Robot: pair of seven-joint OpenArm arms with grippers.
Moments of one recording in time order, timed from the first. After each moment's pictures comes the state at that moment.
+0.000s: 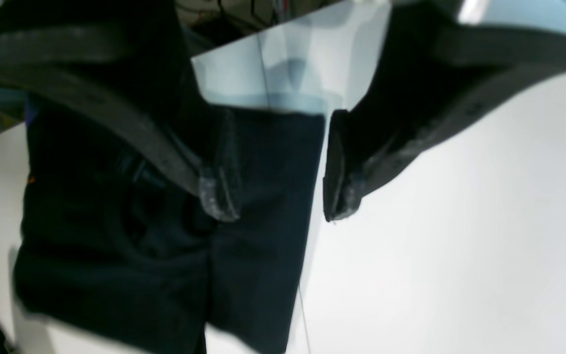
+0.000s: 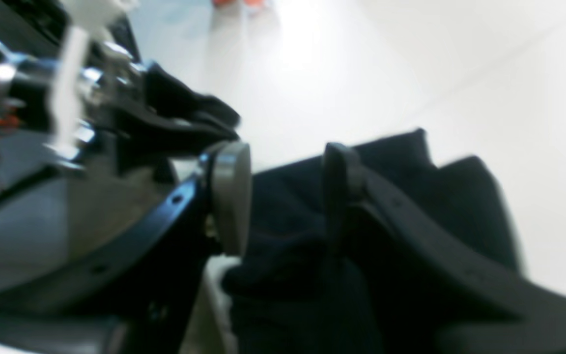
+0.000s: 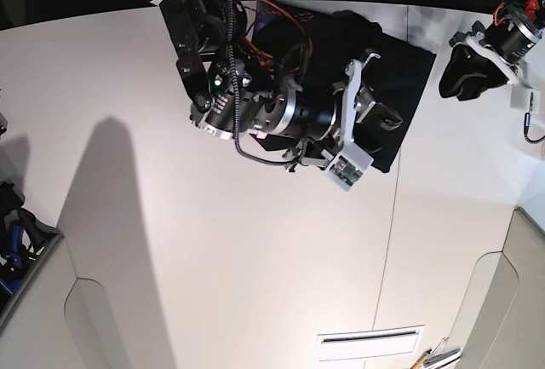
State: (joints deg) left arm 27.3 -14.4 -40.0 106.5 -56.8 -35.9 56.6; right arm 1.6 -8.9 -27.6 108.2 21.6 25.0 -64.4
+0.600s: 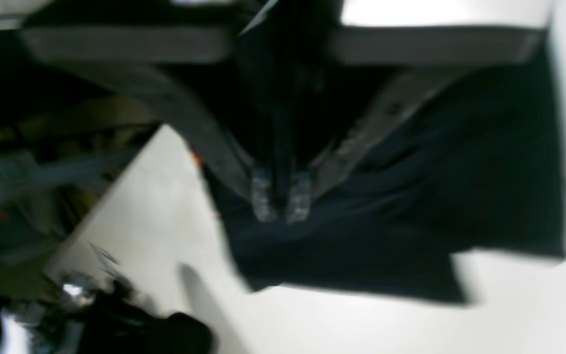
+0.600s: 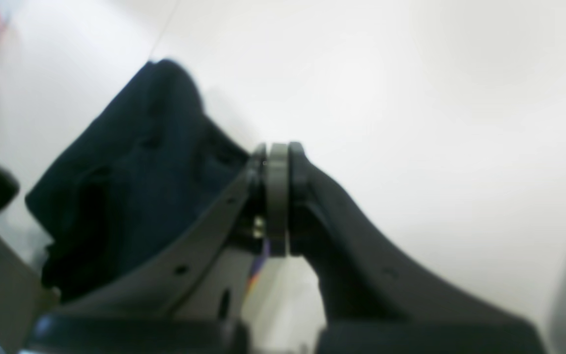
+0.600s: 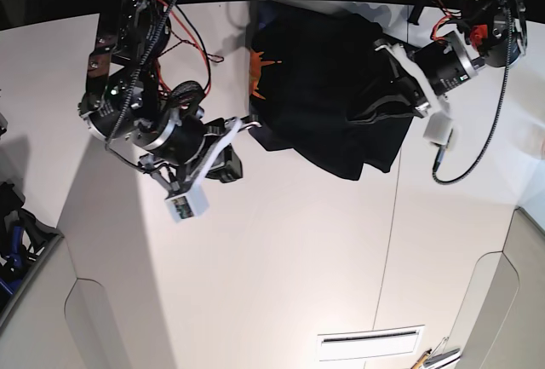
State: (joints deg) left arm 20.2 -13.5 -15.9 112.2 -61.9 -35.9 58.1; right arm -1.4 -6.1 0.6 114.1 18.6 20.1 -71.2
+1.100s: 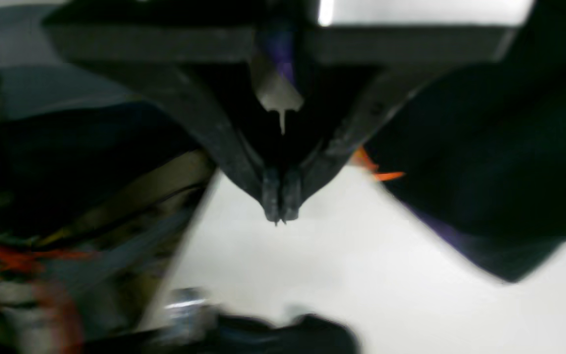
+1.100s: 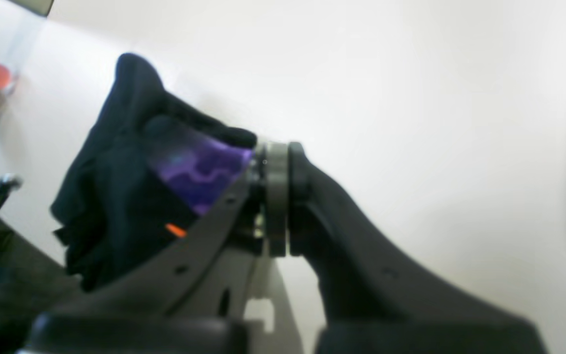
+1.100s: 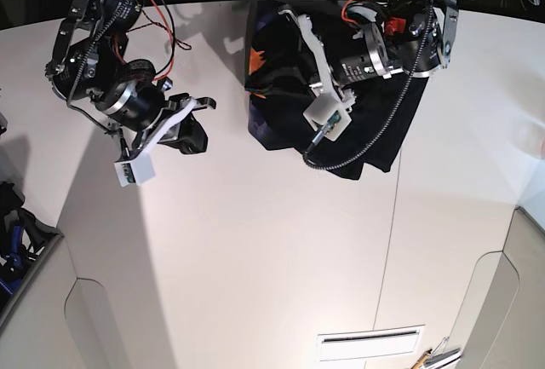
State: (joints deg) left arm 17.1 -8.8 6.0 113.1 -44.6 -36.2 54.2; right arm -7.8 -6.4 14.6 114.2 30.7 23.2 -71.9
